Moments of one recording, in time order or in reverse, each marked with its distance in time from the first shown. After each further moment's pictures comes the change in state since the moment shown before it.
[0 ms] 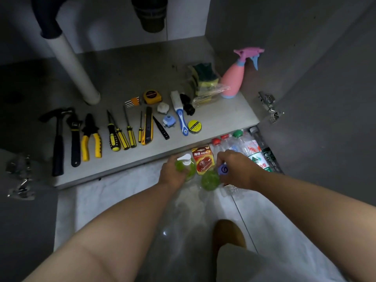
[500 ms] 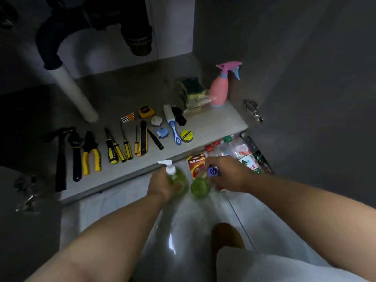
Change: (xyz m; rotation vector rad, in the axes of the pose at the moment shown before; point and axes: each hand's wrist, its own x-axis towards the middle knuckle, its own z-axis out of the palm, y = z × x) left_hand -0.026 0.013 -0.023 0.252 -0.012 0.065; right_hand -0.019 -0.010 -0.015 0.079 0.040 -0.060
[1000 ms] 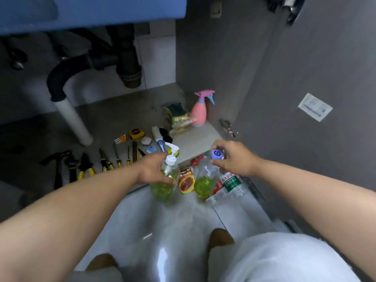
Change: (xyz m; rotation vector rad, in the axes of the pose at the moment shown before) left_hand -0.033 0.109 -0.101 0.508 -0.284 0.444; right_hand -0.062 -0.012 -0.093 0.192 0.306 0.060
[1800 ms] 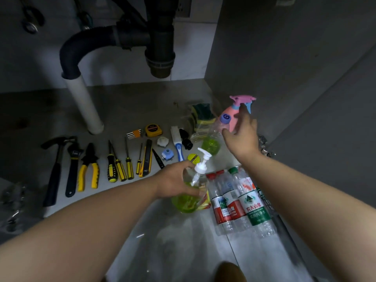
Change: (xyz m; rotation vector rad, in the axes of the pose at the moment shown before) left_hand 0.053 -0.037 0.025 -0.464 0.001 -0.039; right_hand 0.162 -0.014 0.047 0.108 0.442 0.150
